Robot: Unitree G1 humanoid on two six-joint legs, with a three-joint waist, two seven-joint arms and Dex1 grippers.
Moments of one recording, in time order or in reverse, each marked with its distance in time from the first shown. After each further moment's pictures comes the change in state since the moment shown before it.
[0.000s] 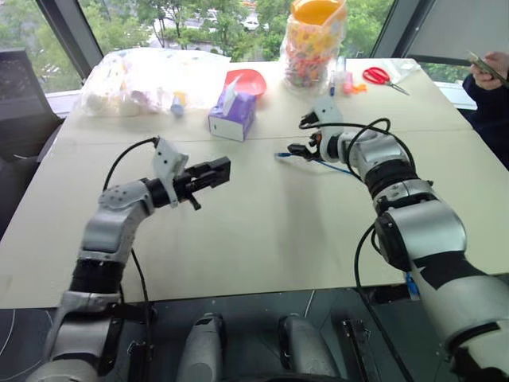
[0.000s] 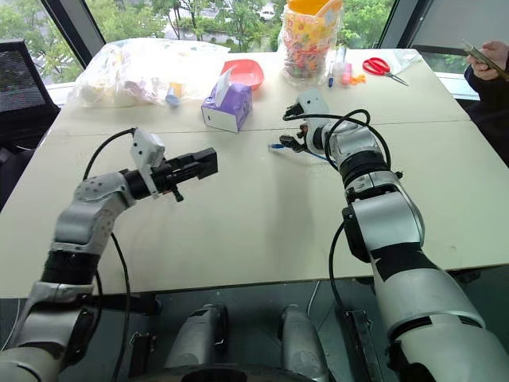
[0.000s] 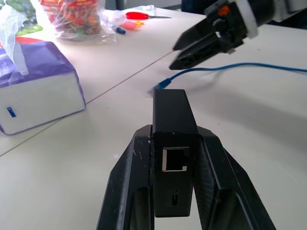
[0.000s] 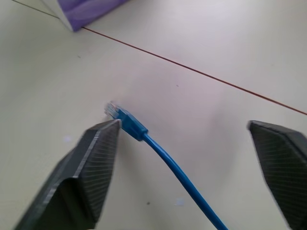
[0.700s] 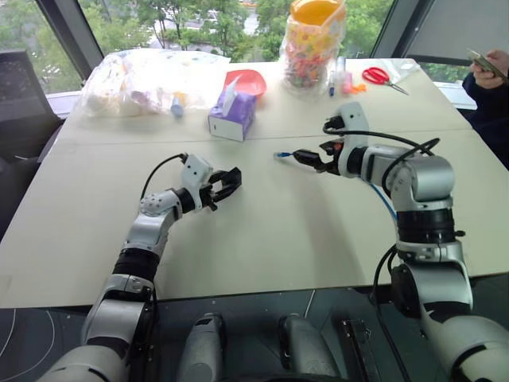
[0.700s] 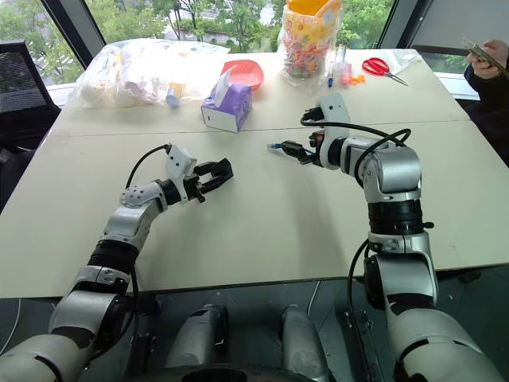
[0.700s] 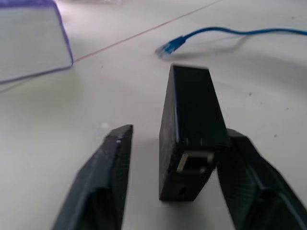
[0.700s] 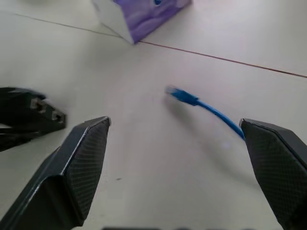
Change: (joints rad) left arm -0.074 -0.123 -0.026 0.371 0.126 -0.183 0.017; right arm 0.454 -0.072 -0.193 -1.192 0.243 0.746 -0.028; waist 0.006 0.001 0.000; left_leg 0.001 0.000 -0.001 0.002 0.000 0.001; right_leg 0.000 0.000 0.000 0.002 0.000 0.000
